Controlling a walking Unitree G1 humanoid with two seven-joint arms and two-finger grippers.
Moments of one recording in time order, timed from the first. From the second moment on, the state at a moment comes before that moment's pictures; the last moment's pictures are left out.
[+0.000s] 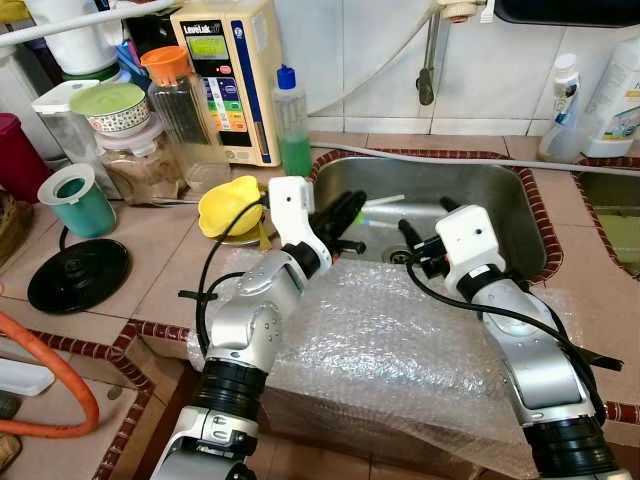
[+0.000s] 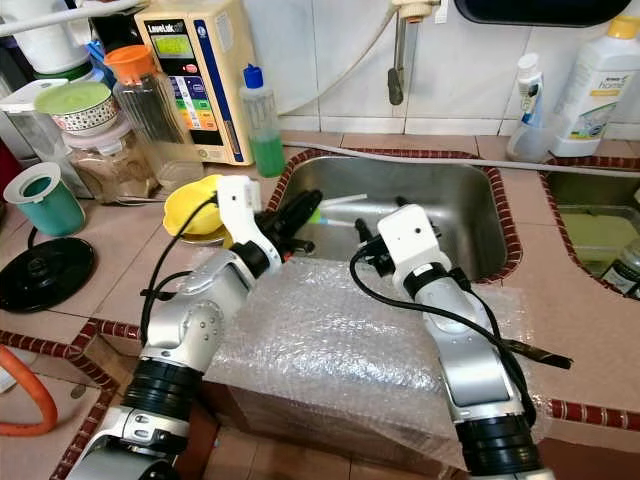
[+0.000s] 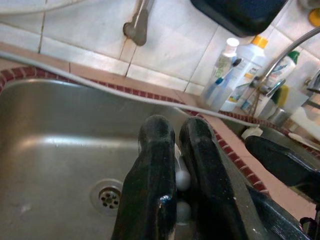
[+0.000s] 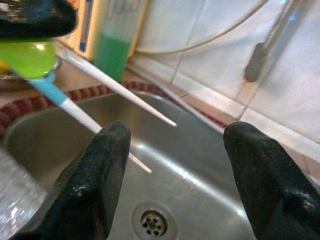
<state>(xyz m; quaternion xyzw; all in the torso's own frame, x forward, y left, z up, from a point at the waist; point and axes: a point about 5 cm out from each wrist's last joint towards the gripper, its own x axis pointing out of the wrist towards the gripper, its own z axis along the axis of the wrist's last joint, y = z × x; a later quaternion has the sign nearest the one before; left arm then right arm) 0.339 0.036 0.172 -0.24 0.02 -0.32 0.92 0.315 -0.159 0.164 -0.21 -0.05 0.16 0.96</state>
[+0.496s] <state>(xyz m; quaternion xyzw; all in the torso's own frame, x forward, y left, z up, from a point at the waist) 0.348 0.035 0.179 -0.23 0.00 -0.31 0.92 0.308 -0.161 0.166 -0.24 -0.05 0.25 0.94</state>
